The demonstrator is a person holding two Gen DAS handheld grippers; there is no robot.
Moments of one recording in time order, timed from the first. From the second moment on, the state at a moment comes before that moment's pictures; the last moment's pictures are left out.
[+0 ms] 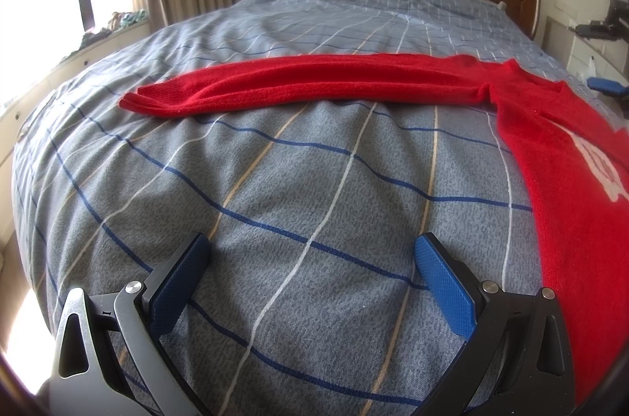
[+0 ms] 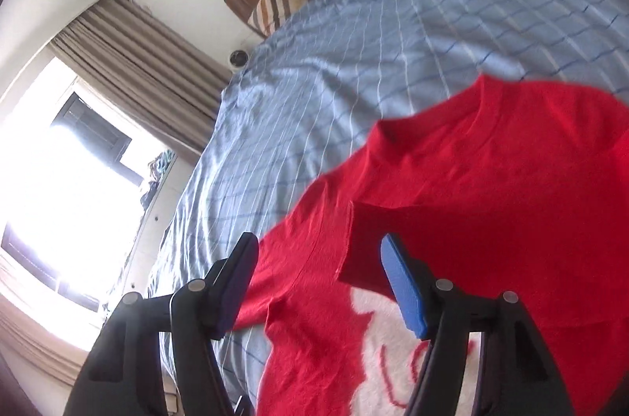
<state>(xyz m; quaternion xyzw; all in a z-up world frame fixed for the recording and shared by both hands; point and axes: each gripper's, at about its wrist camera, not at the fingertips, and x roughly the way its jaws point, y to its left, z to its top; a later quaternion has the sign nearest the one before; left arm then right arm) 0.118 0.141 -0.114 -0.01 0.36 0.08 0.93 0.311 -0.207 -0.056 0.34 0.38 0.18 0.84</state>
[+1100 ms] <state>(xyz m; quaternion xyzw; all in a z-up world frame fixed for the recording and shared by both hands) 0.121 0.142 -0.114 -0.01 0.35 0.08 0.93 0.068 -0.416 -0.151 0.10 0.33 -0.16 0.93</state>
